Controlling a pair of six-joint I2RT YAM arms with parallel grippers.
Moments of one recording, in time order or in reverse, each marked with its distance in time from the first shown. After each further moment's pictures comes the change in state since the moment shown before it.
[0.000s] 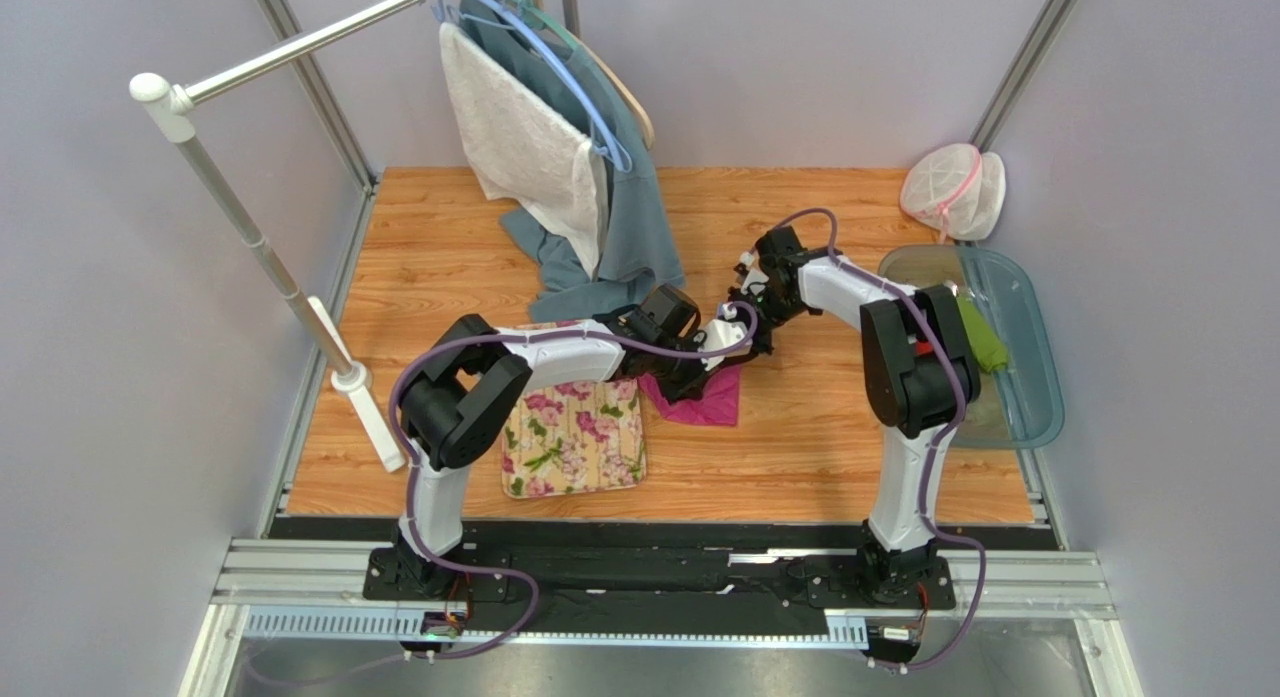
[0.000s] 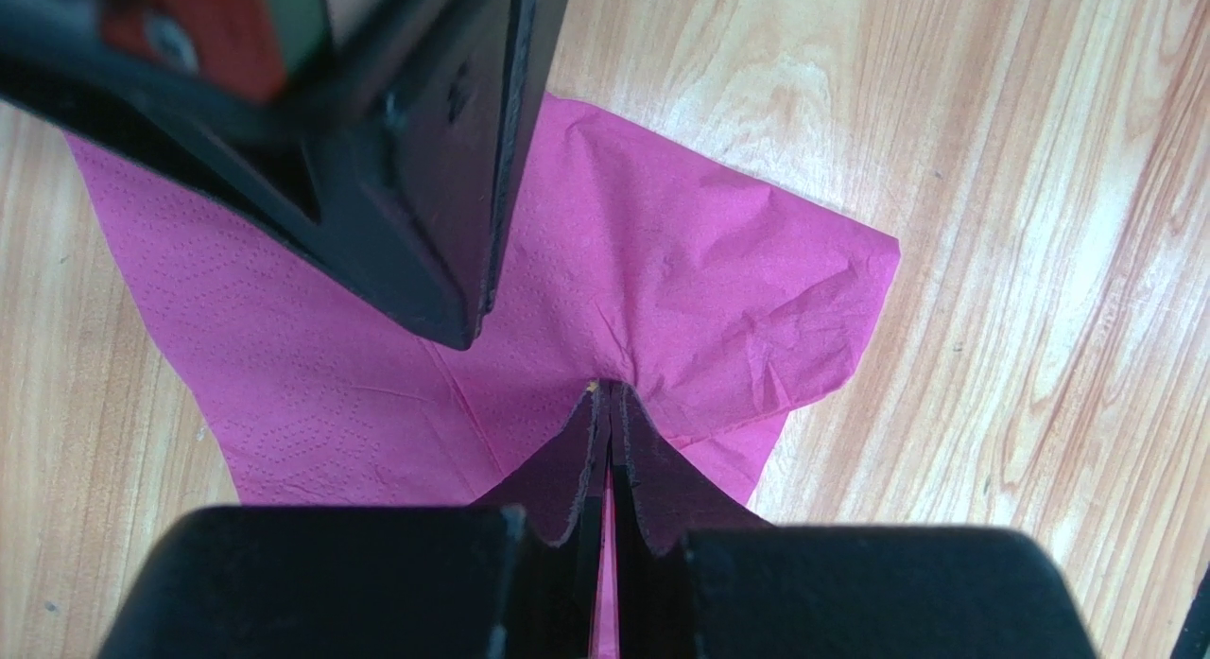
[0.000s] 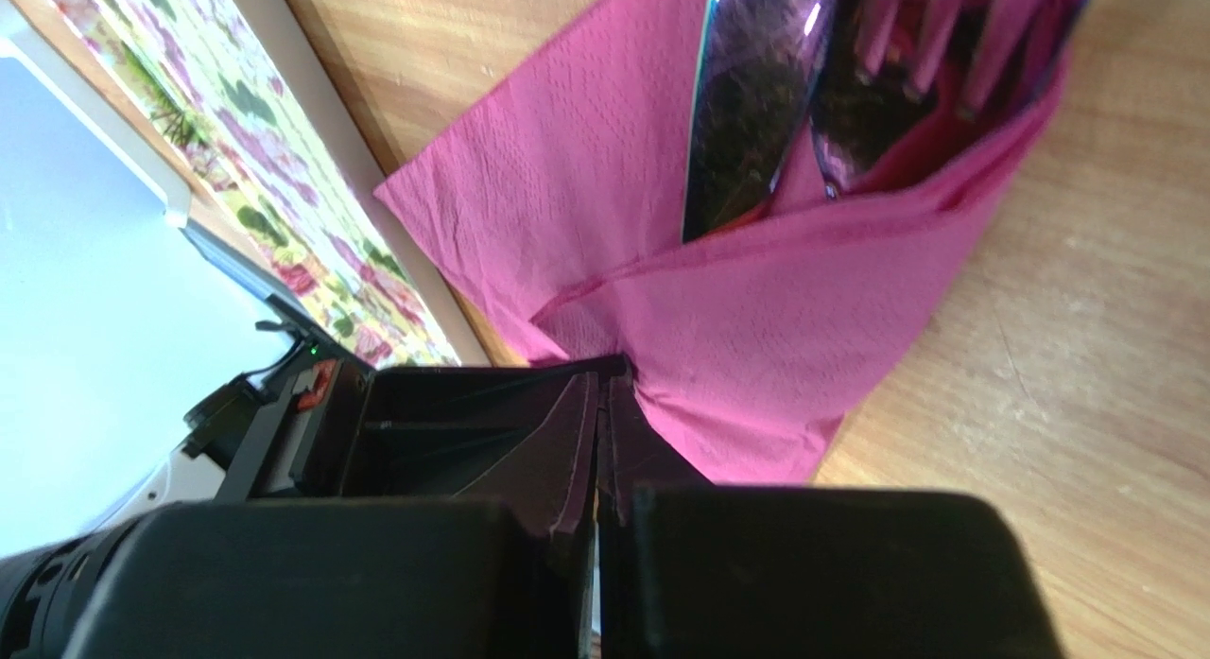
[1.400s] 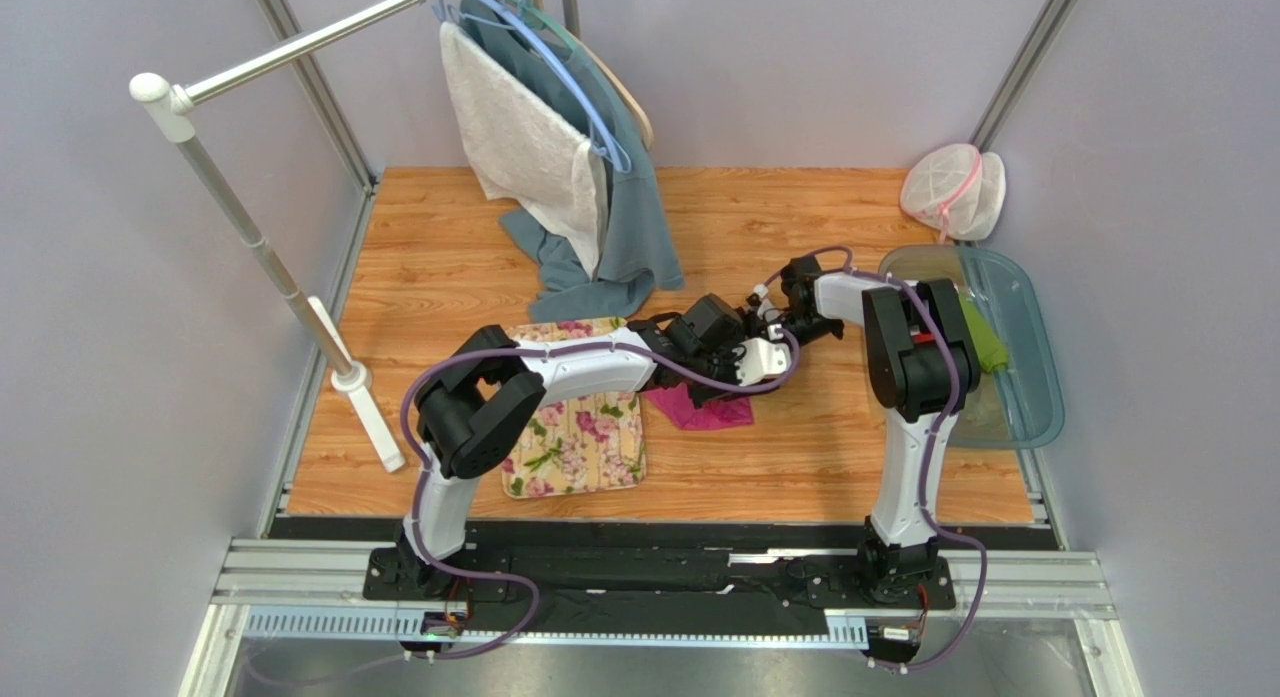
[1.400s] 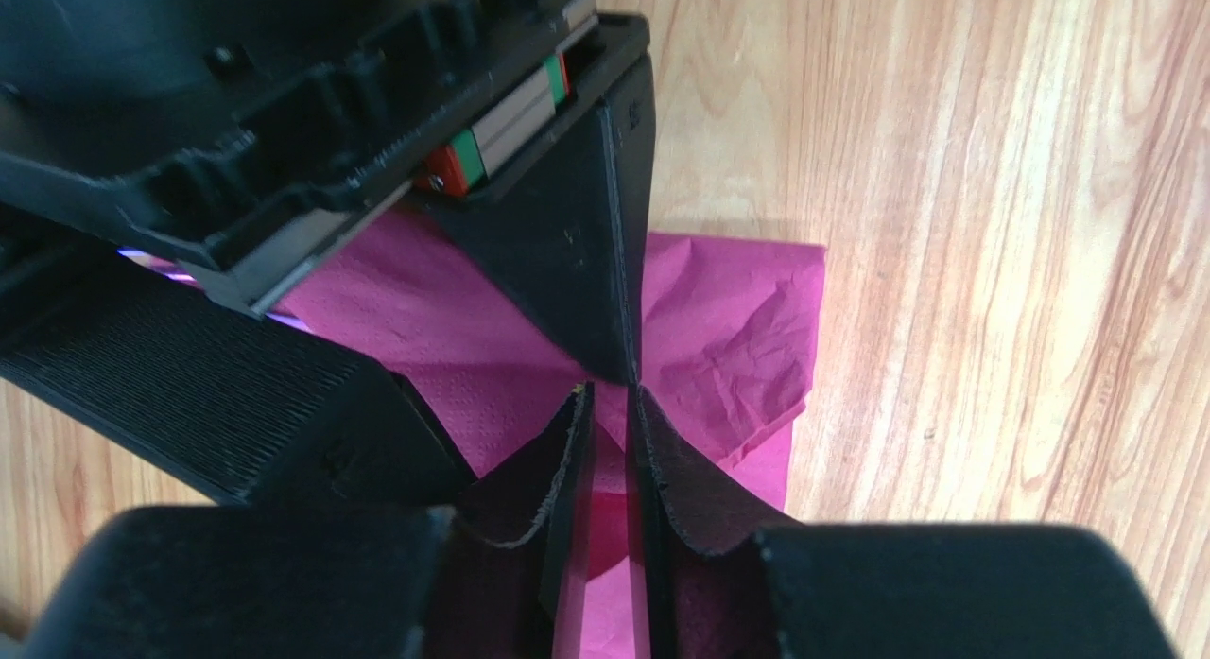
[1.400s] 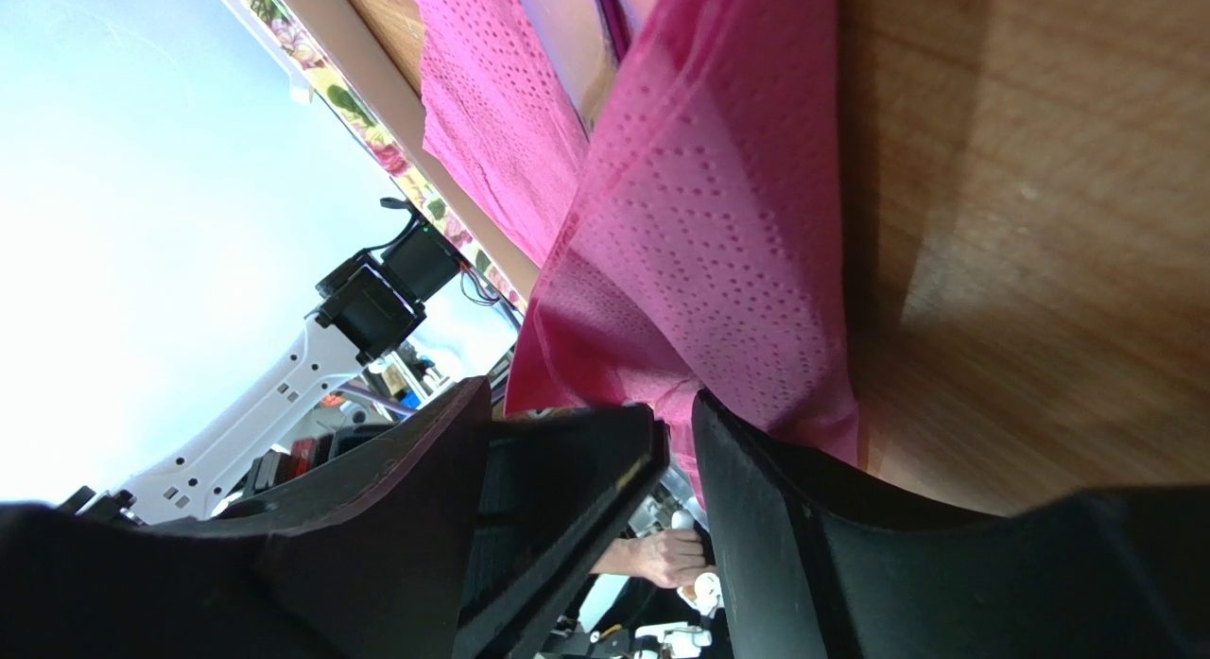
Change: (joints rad) left arm -0.125 0.033 0.142 -0.078 -0.158 0.151; right arm -0.092 0.081 -0.101 -0.016 -0.299 -0.065
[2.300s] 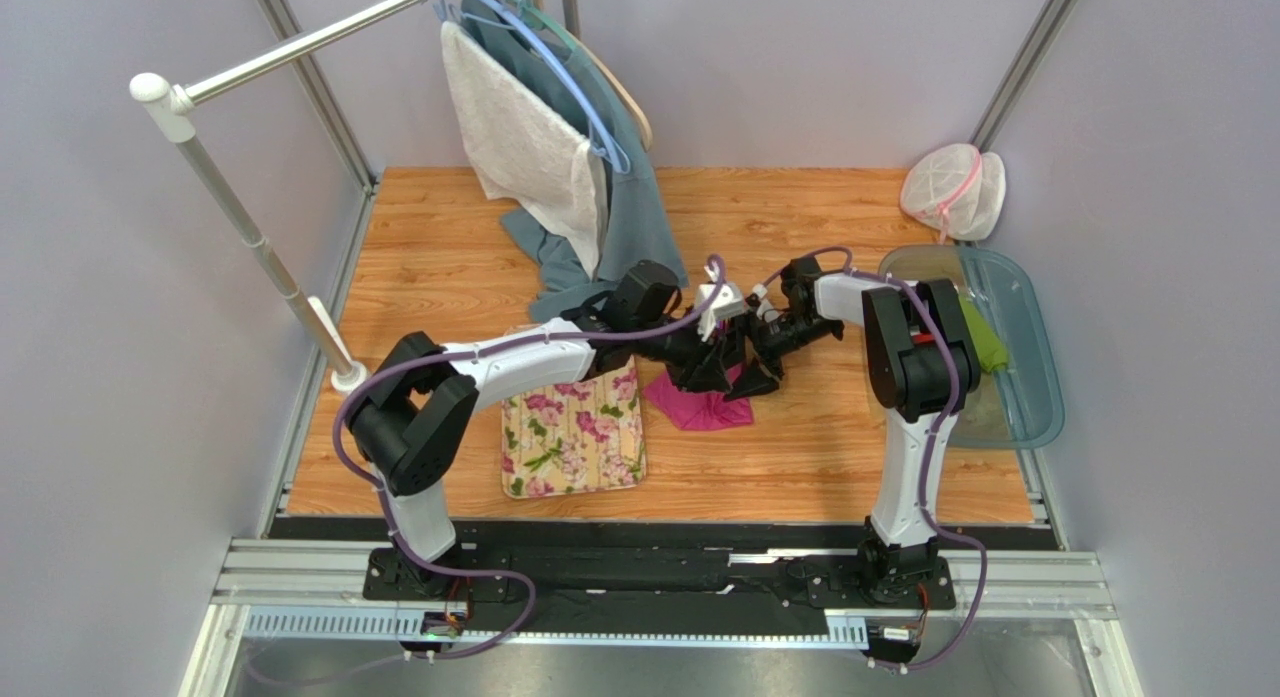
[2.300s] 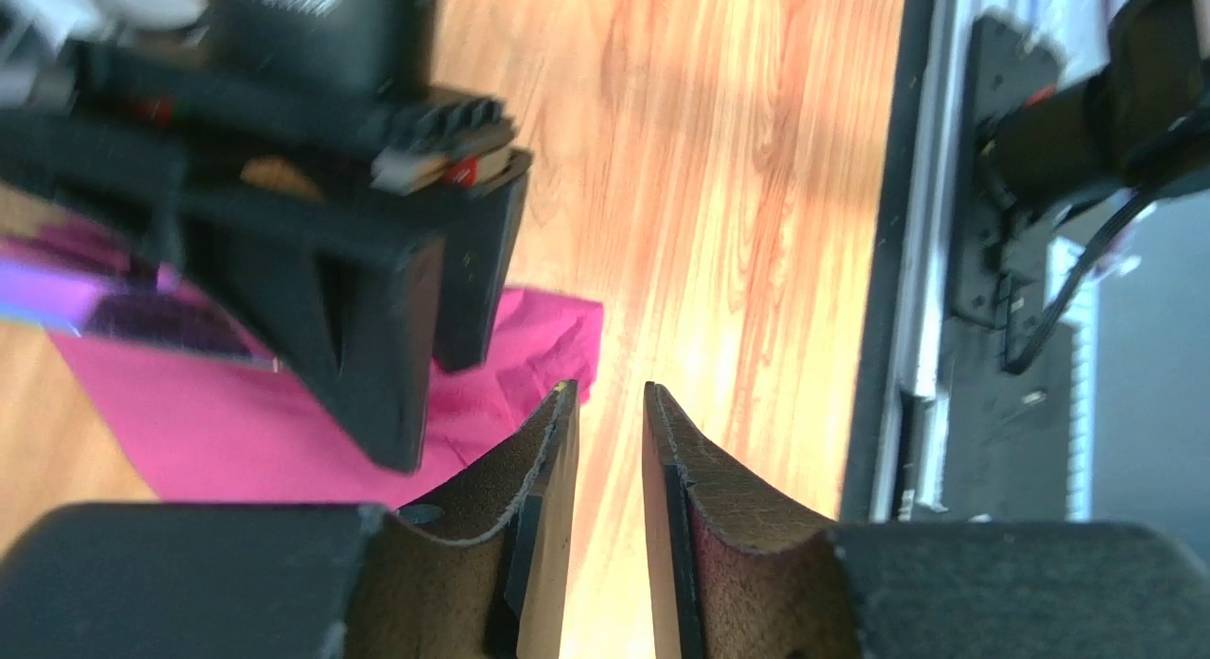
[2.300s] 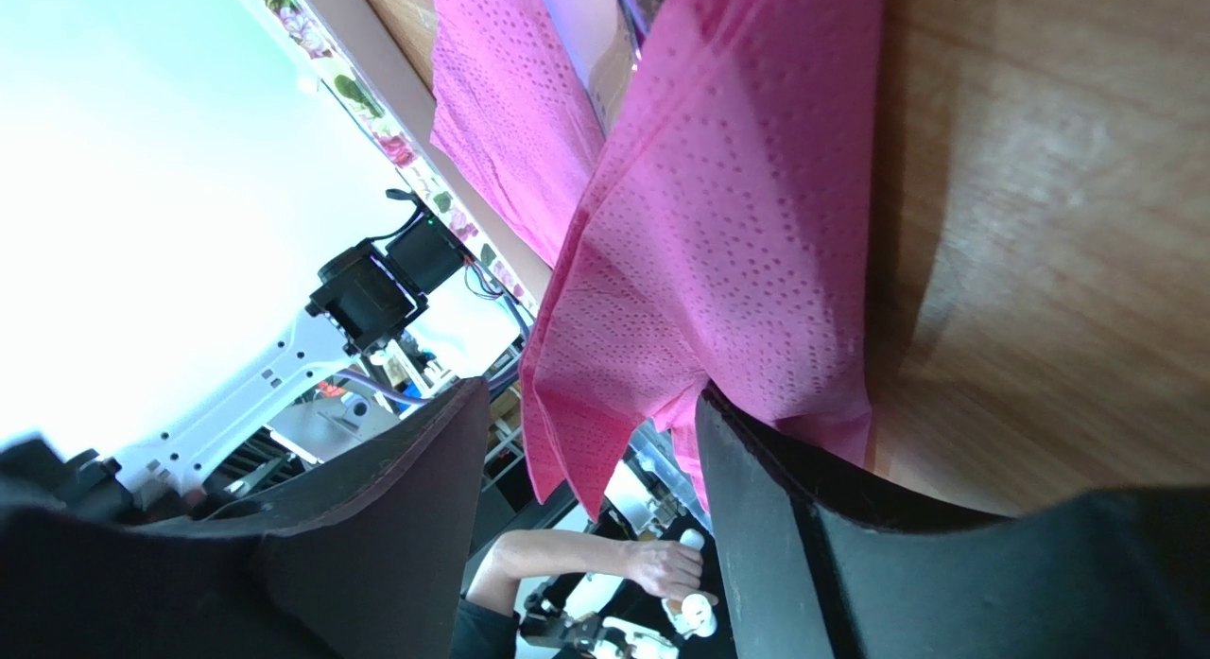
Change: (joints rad) left arm 0.161 -0.227 -0.215 0.249 0.415 -0.470; right arm 0.000 0.000 -0.004 0.005 -0.018 -0.008
